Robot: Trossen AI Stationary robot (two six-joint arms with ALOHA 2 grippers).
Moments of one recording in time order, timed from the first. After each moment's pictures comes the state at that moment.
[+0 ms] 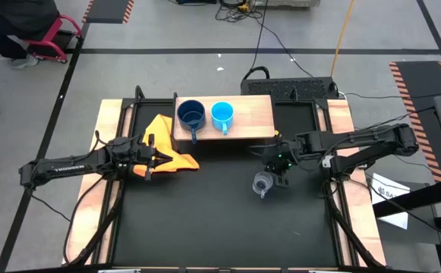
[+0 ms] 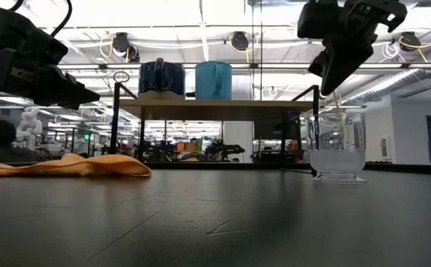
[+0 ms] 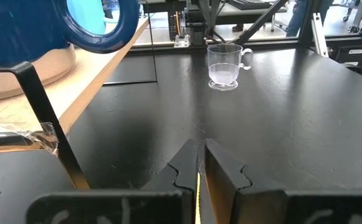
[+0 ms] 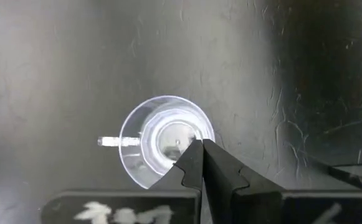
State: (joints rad) left arm 0.27 0.27 0.01 0.05 0.26 0.11; right arm 0.01 1.23 0.91 -0.73 -0.10 0.10
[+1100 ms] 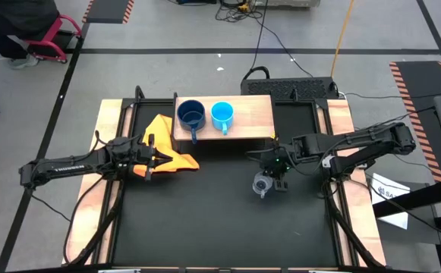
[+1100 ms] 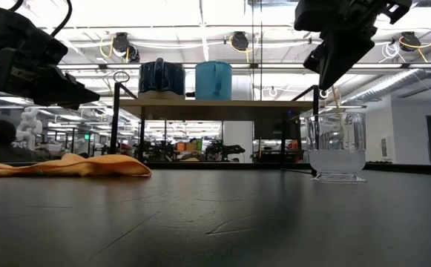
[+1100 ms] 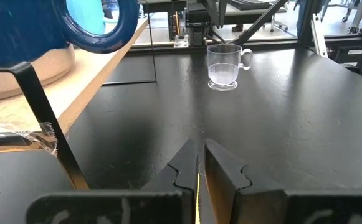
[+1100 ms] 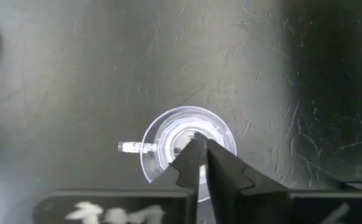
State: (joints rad) left arm 0.27 0.27 0.01 0.05 0.26 0.11; right arm 0.06 1.28 0.95 -0.73 -0.11 0.10
